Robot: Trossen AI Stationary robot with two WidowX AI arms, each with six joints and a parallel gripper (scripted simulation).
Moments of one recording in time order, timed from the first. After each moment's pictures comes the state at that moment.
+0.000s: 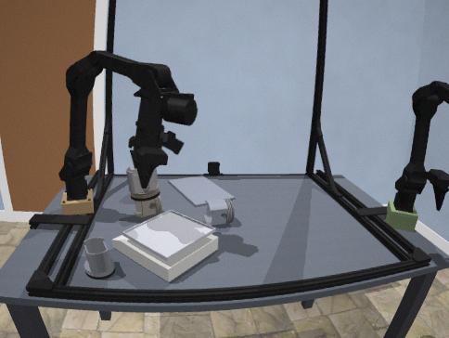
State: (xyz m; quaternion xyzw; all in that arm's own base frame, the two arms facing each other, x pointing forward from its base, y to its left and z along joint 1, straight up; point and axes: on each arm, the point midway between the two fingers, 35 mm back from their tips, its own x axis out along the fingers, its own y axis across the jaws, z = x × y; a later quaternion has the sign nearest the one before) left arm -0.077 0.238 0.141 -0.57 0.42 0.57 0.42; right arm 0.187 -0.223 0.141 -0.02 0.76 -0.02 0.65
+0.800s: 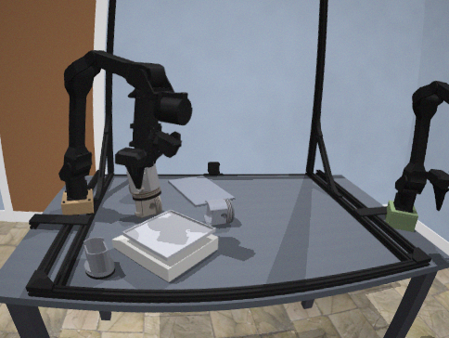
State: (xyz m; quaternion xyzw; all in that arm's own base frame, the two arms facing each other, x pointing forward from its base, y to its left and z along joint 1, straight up) left arm -0.077 0.238 0.141 -0.57 0.42 0.57 0.42; right arm 0.187 -0.223 0.141 0.19 0.70 -0.20 0.66
